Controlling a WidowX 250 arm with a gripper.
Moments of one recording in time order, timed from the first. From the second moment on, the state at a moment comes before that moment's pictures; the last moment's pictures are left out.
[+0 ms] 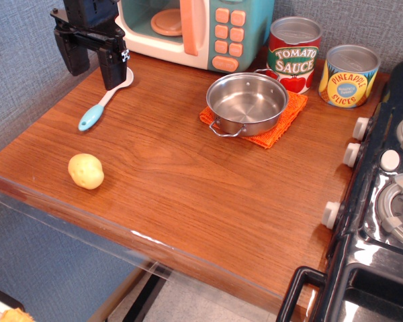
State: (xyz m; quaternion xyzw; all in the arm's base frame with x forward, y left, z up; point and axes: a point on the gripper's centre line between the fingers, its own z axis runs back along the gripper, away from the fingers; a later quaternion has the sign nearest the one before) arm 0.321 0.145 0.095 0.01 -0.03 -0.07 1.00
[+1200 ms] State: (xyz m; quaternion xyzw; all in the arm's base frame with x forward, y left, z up) arm 0.236 0.106 0.026 0.03 0.04 -0.05 1.00
